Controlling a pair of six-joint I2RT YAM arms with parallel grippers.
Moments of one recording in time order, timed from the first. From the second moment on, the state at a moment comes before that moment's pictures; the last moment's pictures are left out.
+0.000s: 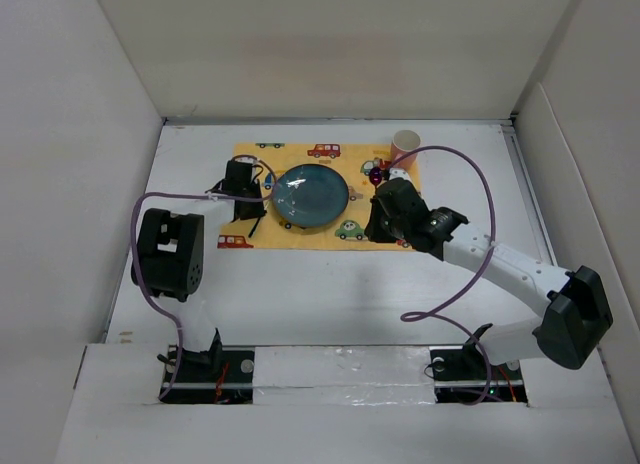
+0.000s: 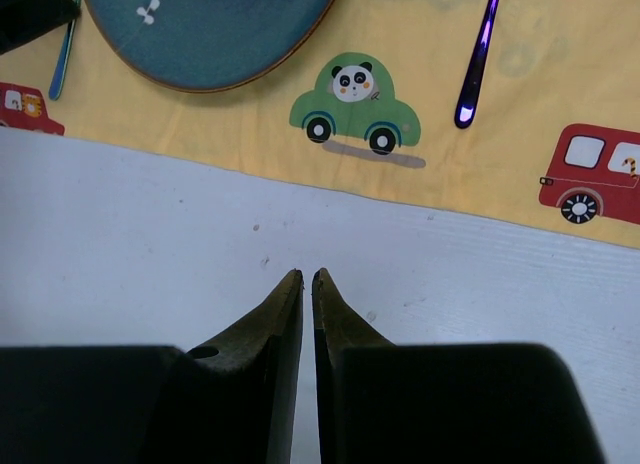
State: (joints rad) left arm -0.19 1.77 1.00 -0.13 0.00 -0.32; right arm 0.73 1.35 1.05 -0.47 0.19 0.64
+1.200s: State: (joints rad) left arm -0.21 1.81 1.10 -0.21 -0.14 -0.46; right arm 0.69 1.30 1.03 -0.46 0.18 0.63
